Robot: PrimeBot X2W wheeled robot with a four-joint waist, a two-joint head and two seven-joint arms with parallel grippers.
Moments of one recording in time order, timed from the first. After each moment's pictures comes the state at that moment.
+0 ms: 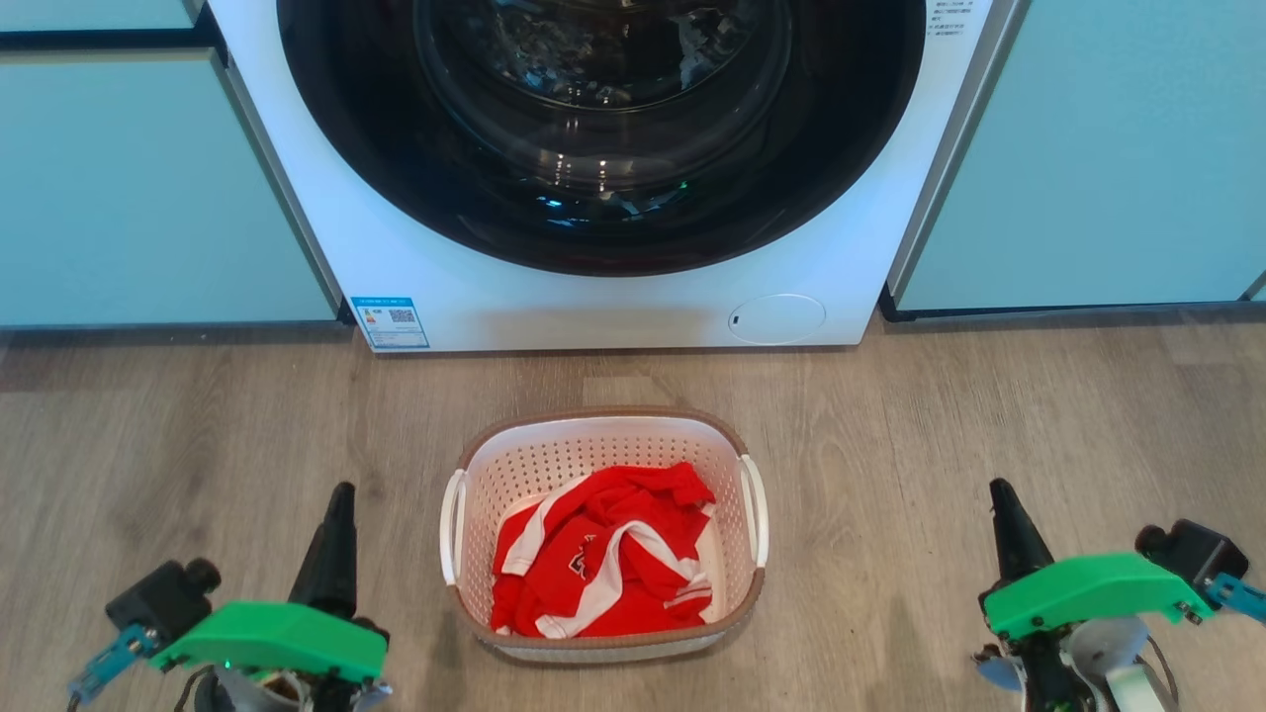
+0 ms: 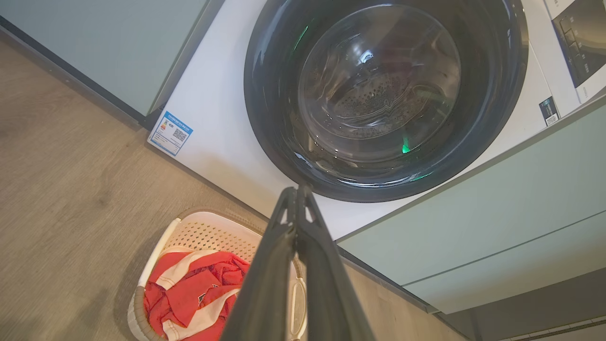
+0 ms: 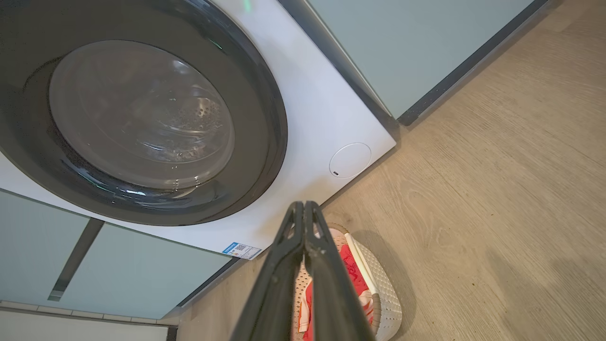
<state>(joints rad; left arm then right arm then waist) 0.07 0.06 -0.09 0.15 -0.85 -0.11 -0.12 0.00 -0.06 0.06 0.24 0.96 0.12 -0.11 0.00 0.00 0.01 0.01</state>
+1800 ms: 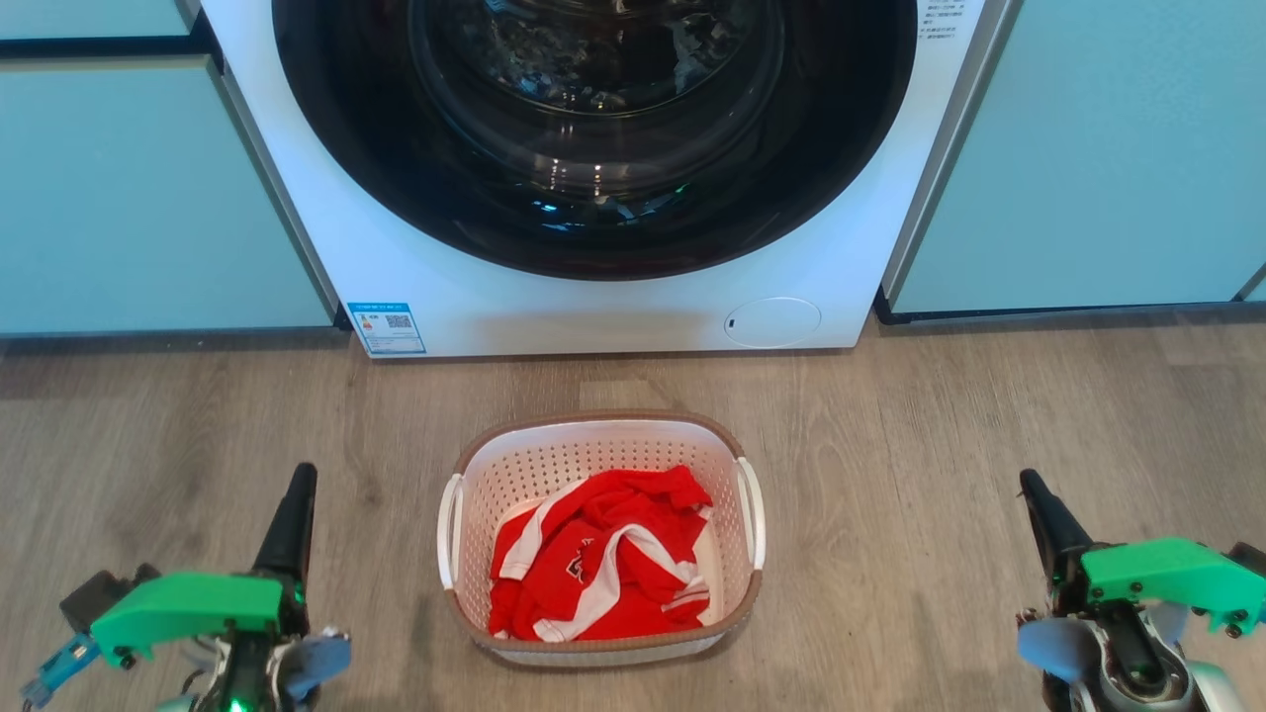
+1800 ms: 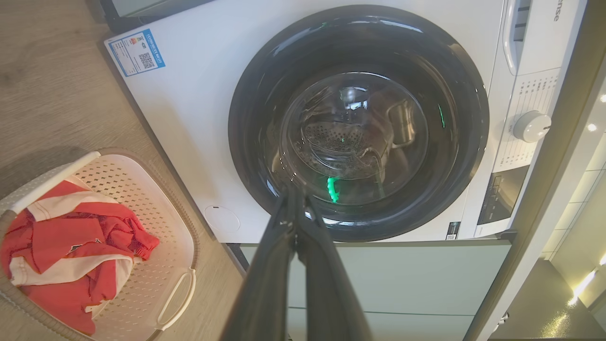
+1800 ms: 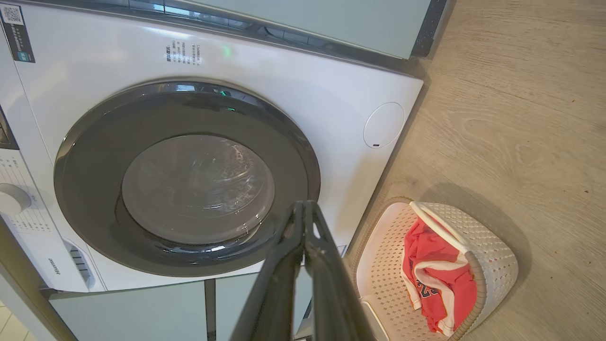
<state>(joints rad) -0.01 0.07 0.01 0.25 -1.47 -0.12 0.03 -0.04 -0.06 -0.06 0.27 1.48 0.12 0.03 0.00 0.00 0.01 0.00</state>
